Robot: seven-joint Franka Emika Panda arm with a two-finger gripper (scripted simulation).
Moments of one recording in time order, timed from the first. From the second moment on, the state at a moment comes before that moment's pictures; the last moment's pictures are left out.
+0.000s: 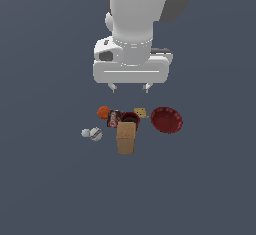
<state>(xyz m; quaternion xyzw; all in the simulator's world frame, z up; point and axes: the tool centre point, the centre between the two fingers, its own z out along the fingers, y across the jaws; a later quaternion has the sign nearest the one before) 0.007 0.007 0.322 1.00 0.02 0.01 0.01</state>
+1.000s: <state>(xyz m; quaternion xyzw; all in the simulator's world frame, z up) 0.001 0.024 0.309 1.00 0.05 -0.01 0.01</state>
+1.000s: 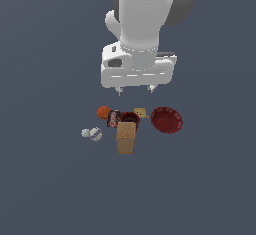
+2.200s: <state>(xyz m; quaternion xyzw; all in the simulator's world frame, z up) -0.014 -0.026 0.237 0.97 0.22 0.00 0.00</state>
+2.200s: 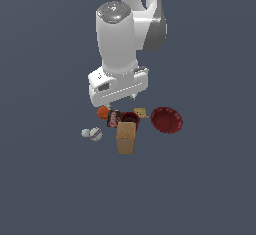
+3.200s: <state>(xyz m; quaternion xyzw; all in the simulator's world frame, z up) -0.050 -0.079 0.165 0.91 0.40 0.00 -0.01</state>
